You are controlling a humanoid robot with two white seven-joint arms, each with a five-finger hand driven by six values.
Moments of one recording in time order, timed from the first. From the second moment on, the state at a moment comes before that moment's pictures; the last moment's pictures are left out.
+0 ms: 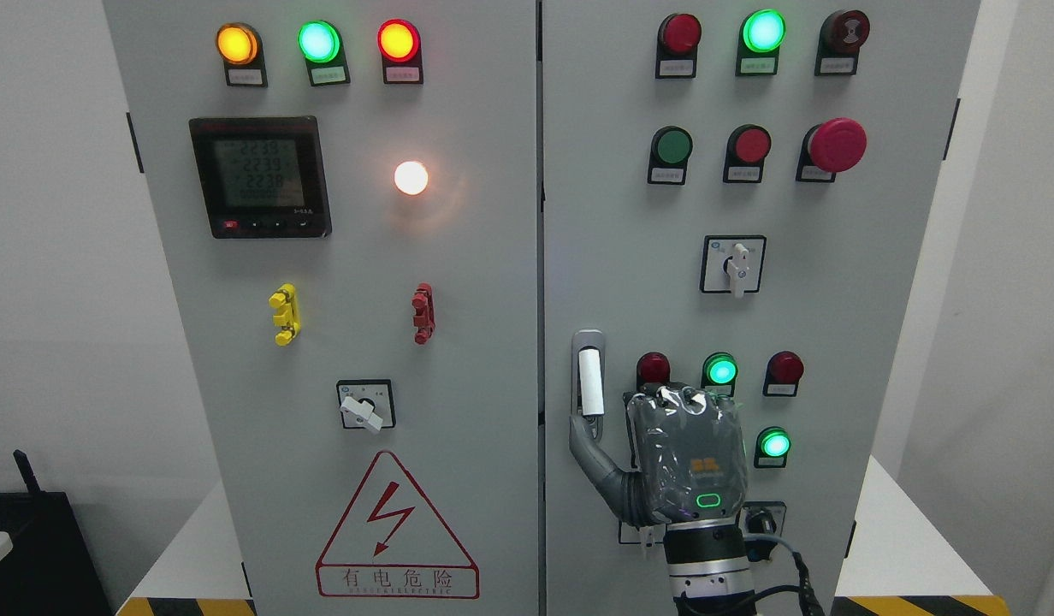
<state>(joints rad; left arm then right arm) -0.05 -0.04 0.00 0.00 0.12 -0.12 -0.14 -0.48 0.15 0.23 -1.63 1.54 0.14 -0.24</state>
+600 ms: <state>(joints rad) -0.05 -0.04 0.00 0.00 0.12 -0.12 -0.14 -0.48 0.15 0.22 -1.64 1.54 0.15 -0.24</state>
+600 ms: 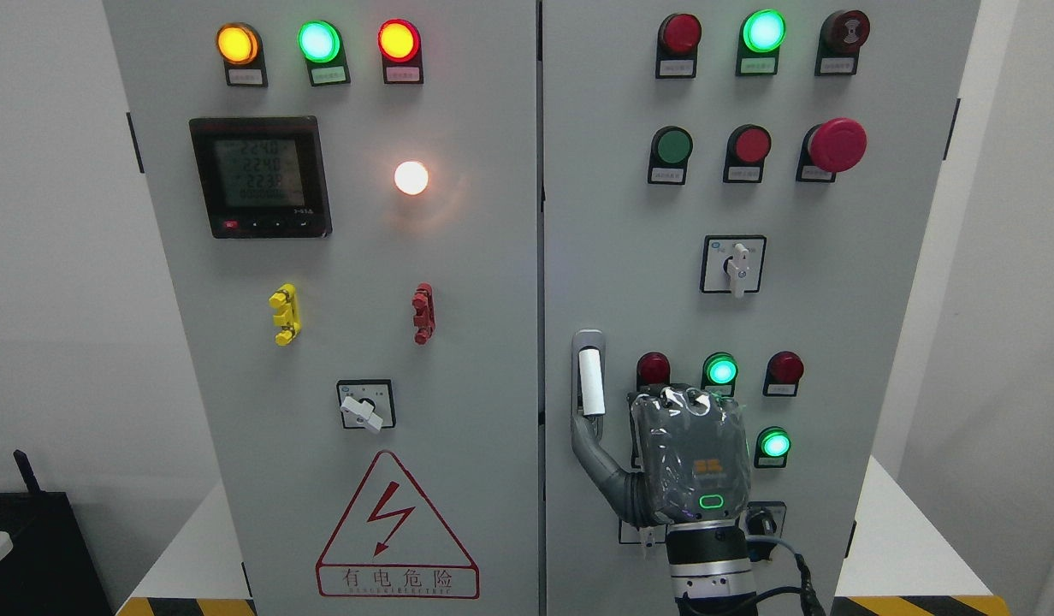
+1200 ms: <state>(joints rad) -0.05 -0.04 0.00 0.00 0.12 -0.12 -0.14 -0.48 0.15 0.22 -1.64 1.53 0.15 -0.24</state>
